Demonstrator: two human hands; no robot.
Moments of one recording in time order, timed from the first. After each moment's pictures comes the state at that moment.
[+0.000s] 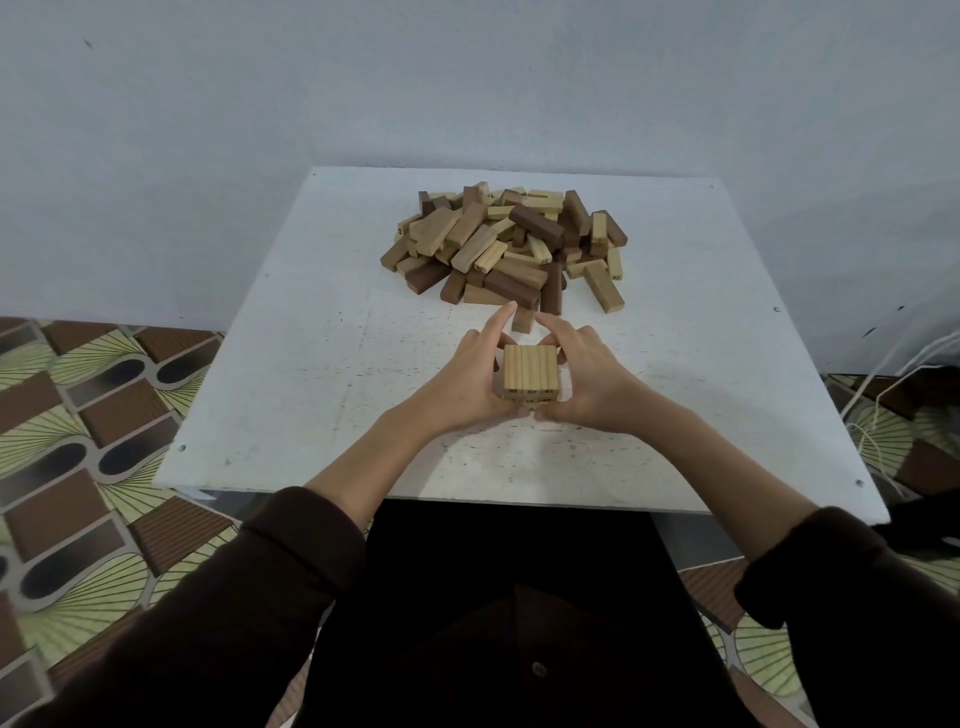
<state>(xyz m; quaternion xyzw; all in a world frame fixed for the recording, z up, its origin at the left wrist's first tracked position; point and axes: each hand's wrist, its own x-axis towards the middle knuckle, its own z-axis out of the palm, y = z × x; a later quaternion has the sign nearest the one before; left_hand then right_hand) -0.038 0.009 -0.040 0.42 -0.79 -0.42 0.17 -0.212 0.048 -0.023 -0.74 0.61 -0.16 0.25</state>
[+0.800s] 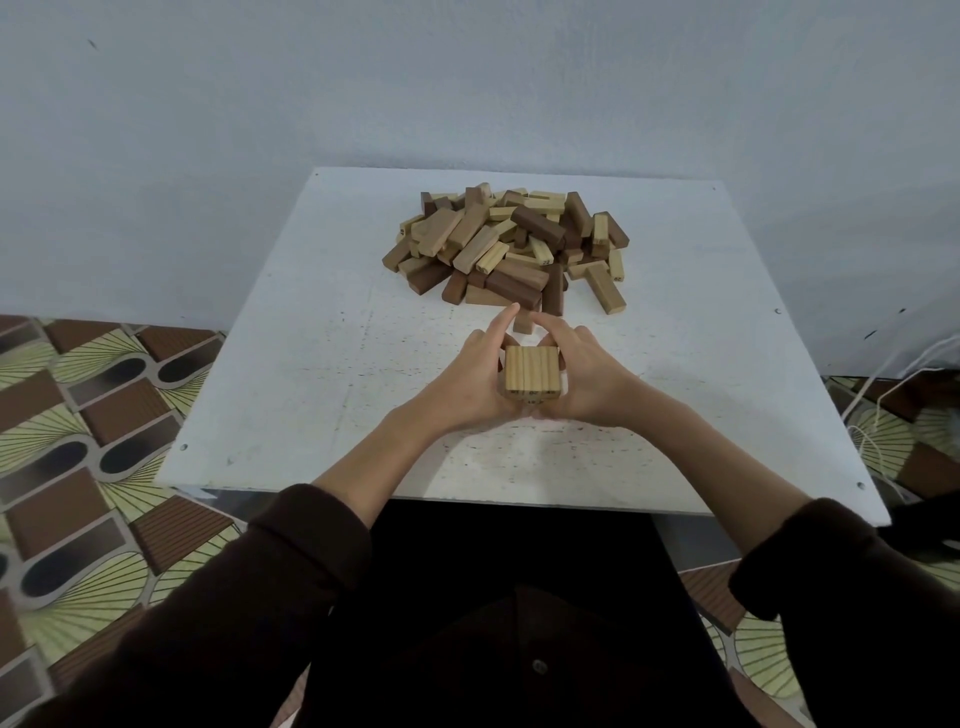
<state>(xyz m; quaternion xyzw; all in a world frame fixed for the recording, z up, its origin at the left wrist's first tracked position) -0.043 0.010 -0.039 0.44 -0.78 -0.40 0.17 -0.210 0.046 -0.020 -0.75 0.58 -0.19 0.26</state>
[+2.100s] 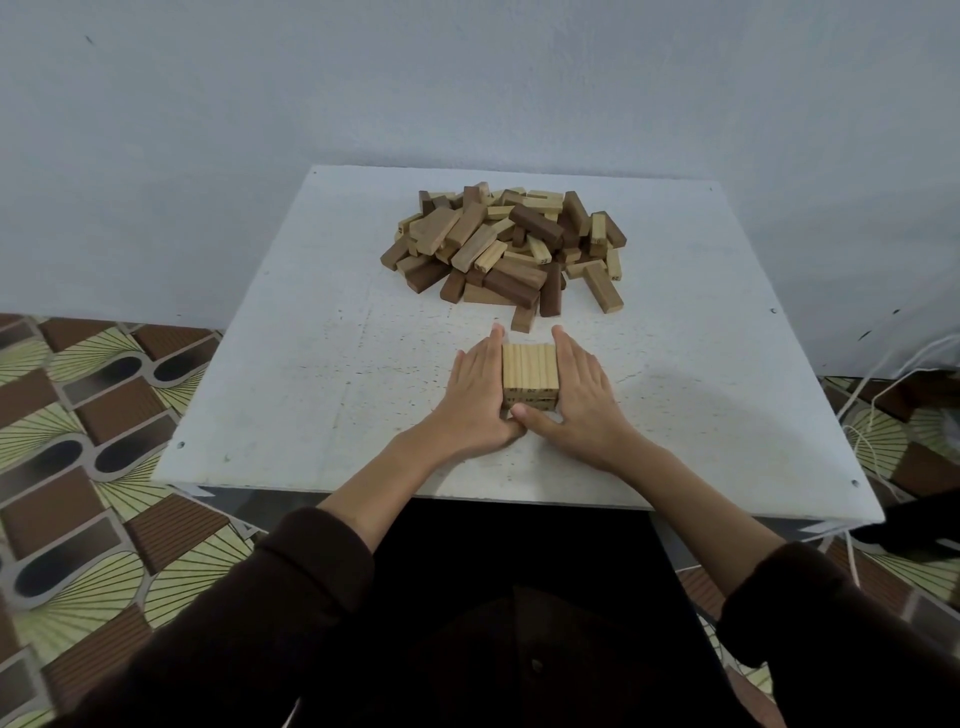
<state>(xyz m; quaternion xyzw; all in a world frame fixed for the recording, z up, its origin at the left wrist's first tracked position) -0.042 0.031 -0.057 0.45 -0.82 -0.32 0.15 -0.198 0.069 -0.062 -0.71 0.65 -0.18 0.19</state>
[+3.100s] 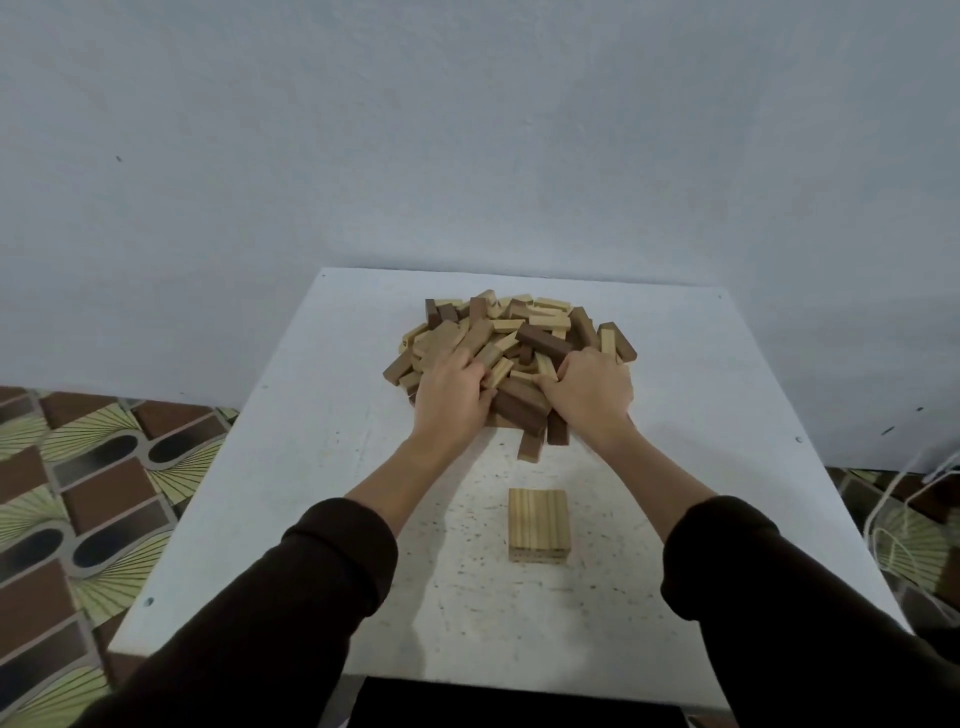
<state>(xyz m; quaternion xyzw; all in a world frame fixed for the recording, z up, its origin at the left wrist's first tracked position) -0.055 -0.105 -0.026 0.54 -0.81 -0.07 0.24 -0.218 -0.092 -0.012 -0.58 0.79 -0.16 0.05</state>
